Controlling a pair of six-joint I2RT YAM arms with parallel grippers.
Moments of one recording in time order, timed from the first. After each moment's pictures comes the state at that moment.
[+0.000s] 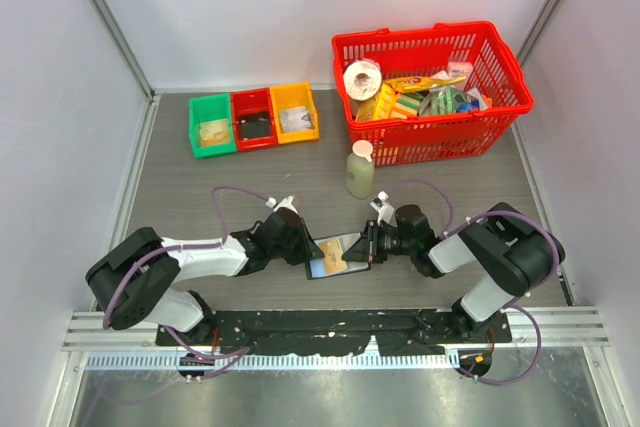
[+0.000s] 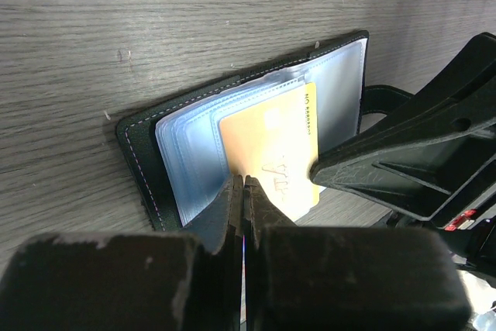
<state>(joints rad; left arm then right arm) -0.86 1.41 0.48 0.16 0.04 -1.06 0.59 1.59 0.25 0.81 -0.63 0.81</state>
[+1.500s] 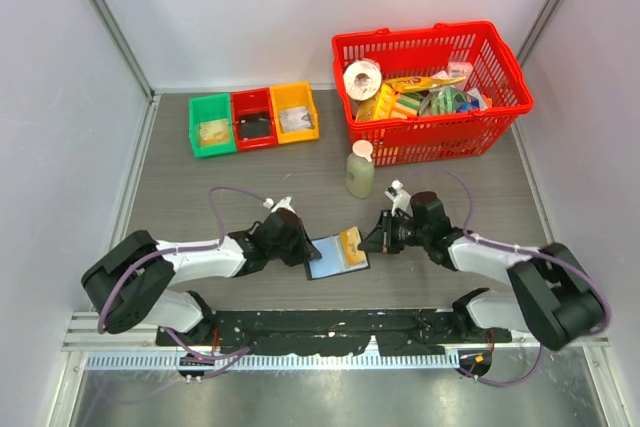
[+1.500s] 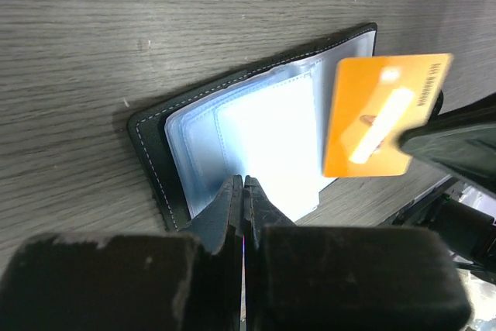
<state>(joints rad) -0.86 1.39 0.48 0.12 0.02 -1.07 0.46 1.30 0.31 0.35 -0.64 0.62</state>
